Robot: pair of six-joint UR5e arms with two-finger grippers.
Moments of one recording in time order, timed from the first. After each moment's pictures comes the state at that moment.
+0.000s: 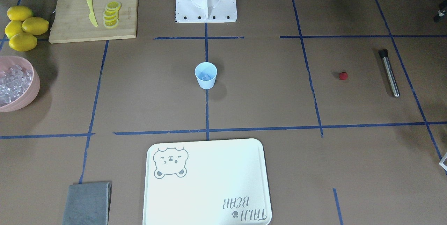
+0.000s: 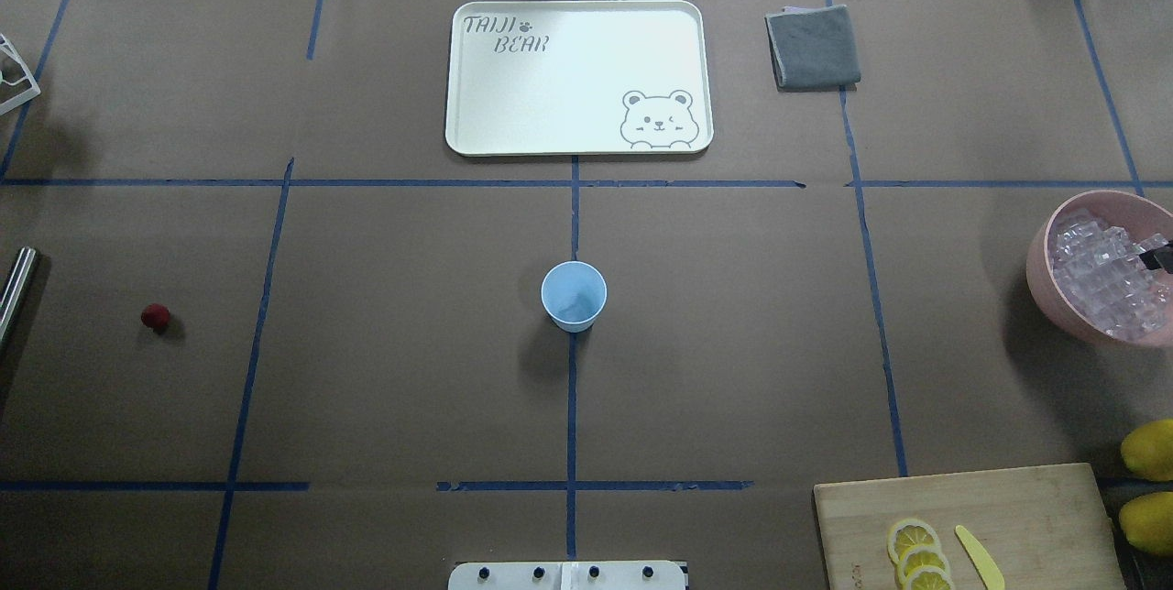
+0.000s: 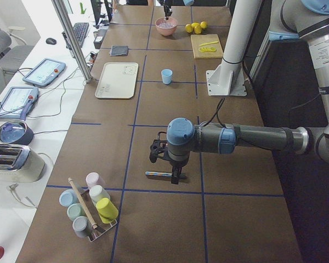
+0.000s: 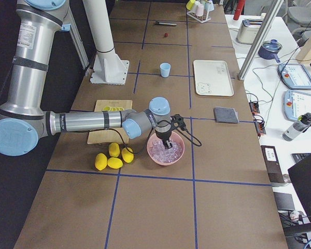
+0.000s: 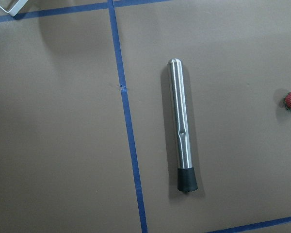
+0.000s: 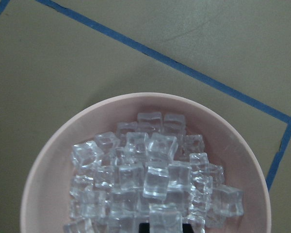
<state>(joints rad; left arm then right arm) -1.53 -1.21 -1.98 -1.57 -2.42 0.09 1.18 -1.81 1.88 -1.15 2.20 0.17</state>
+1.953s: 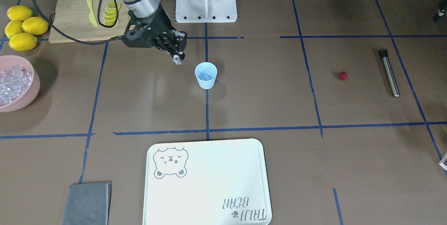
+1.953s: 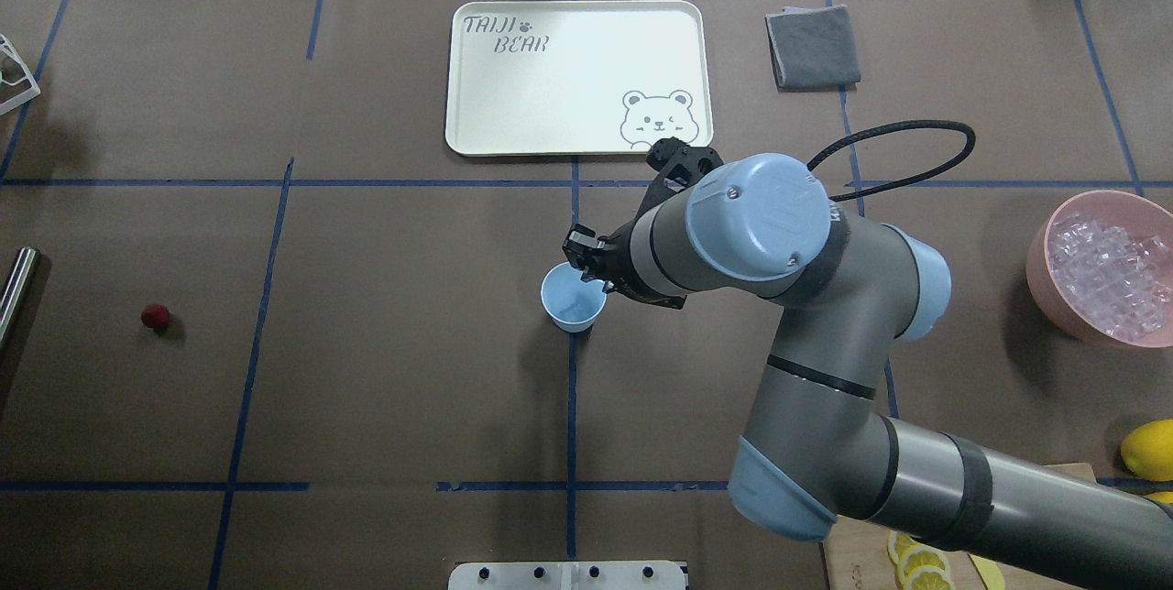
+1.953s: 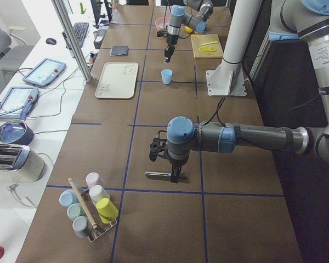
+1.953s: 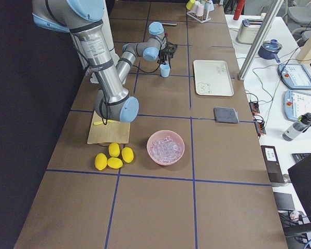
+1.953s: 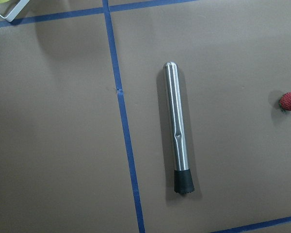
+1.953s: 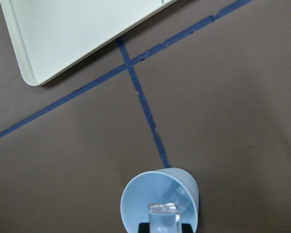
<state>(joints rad) -1.53 -1.21 -1.99 -1.57 -2.43 0.09 0.46 -0.96 1.83 -1.36 1.77 1.74</state>
